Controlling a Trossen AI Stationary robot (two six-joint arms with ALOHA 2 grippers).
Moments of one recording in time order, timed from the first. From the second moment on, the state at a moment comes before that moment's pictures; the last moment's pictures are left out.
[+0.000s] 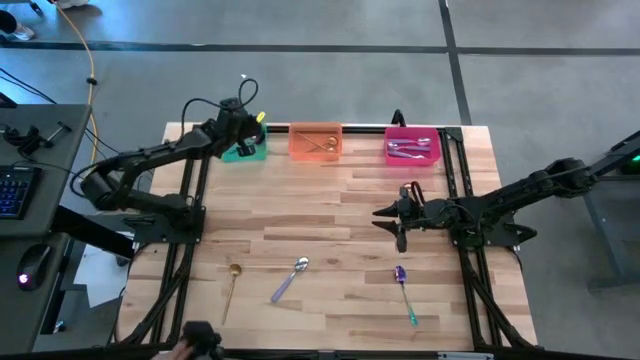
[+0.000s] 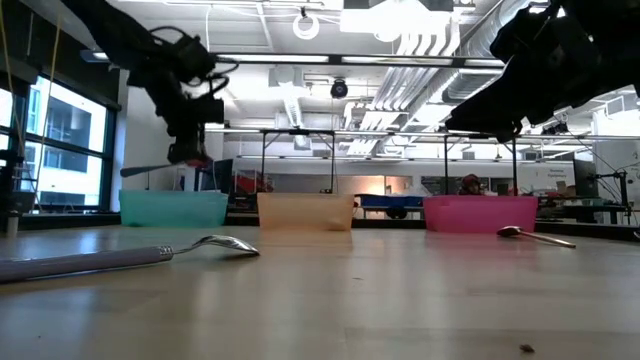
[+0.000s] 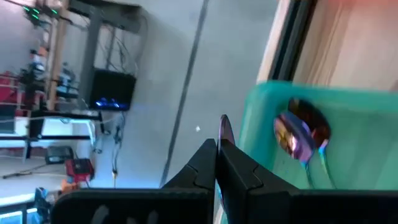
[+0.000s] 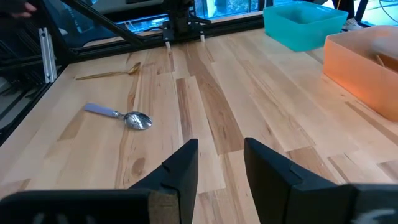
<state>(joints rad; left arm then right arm) 0.81 1.30 0.73 -0.10 -0.43 0.87 0.21 0.98 0.23 0.44 0.29 0.23</state>
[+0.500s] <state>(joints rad) 0.86 1.48 0.76 -0.05 -0.37 0.82 0.21 0.98 0.23 0.44 0.29 0.23</state>
